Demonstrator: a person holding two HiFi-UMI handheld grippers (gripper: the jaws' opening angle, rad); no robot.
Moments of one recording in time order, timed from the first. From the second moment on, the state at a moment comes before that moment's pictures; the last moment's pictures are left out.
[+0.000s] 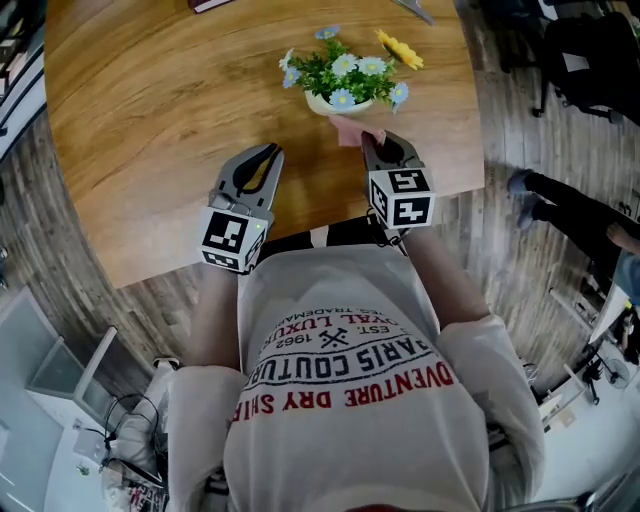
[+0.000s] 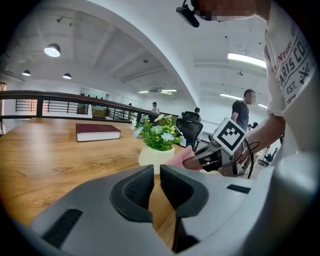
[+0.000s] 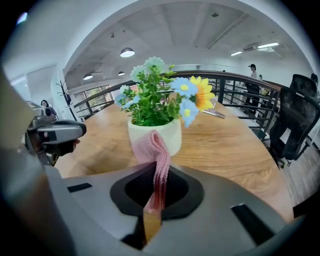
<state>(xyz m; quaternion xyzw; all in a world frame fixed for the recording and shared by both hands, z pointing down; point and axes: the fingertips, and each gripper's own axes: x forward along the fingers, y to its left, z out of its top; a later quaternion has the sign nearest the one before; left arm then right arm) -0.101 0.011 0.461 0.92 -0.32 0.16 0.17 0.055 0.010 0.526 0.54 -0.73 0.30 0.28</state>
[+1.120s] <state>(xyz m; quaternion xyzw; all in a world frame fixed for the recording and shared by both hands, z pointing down) 0.020 -0.072 0.501 0.97 -0.16 0.20 0.06 0.154 -0.062 0.529 0.52 -0.76 0.22 0.32</state>
